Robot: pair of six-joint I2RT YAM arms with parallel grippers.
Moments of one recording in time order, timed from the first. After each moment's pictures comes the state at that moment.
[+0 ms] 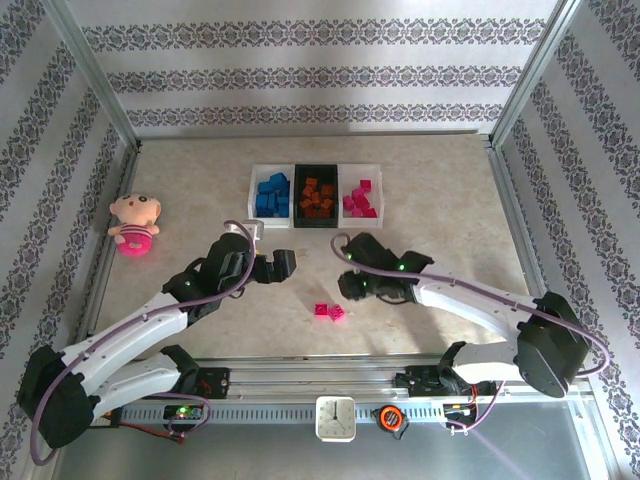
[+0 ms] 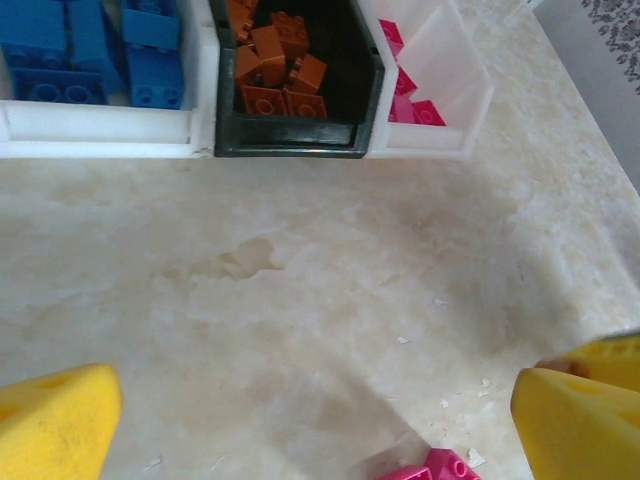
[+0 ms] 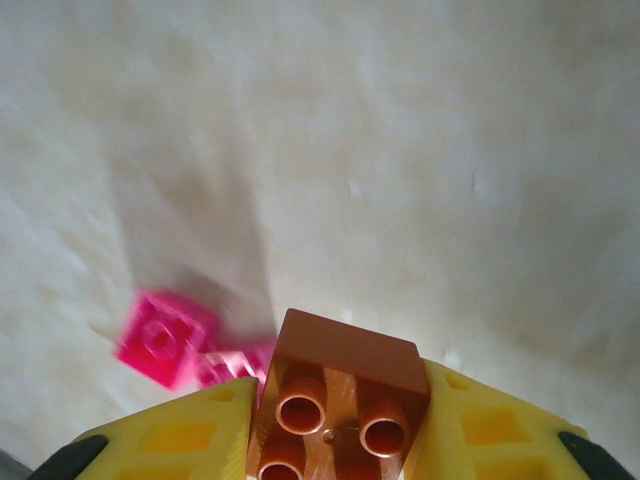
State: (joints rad) left arm -0.65 0.97 0.62 -0.24 -0.06 -0.58; right arm 0.80 1.29 0.85 -0.61 0.01 0.46
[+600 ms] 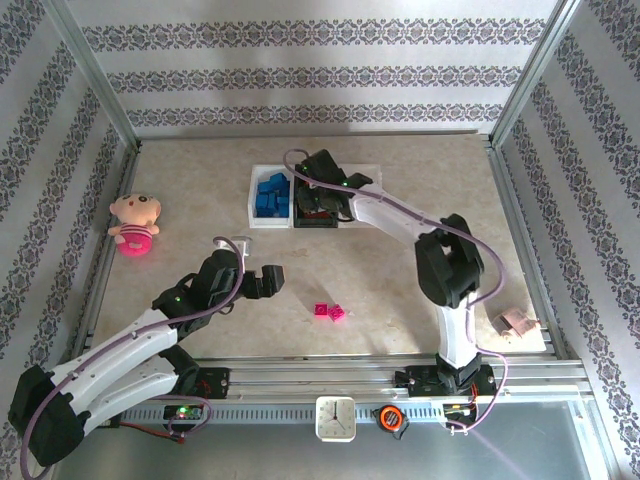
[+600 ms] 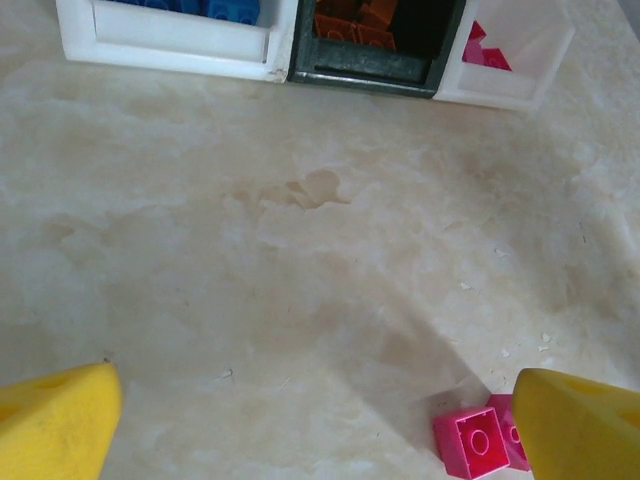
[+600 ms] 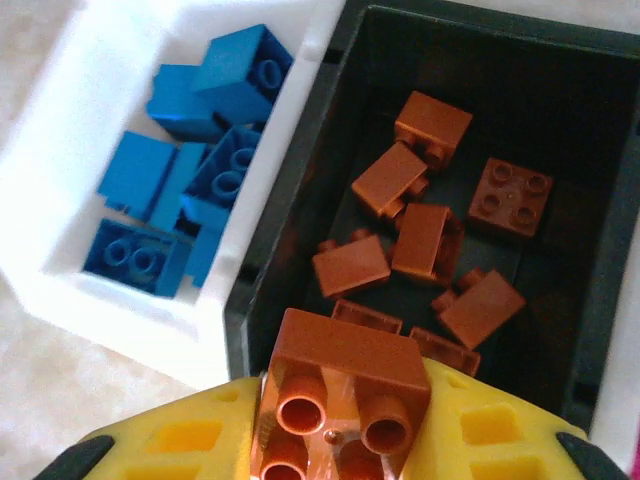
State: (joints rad) left arm -0.65 0.84 0.50 -0.32 -0.09 -0.61; right arm 0.63 2.04 1.68 -0.52 0.08 0.35
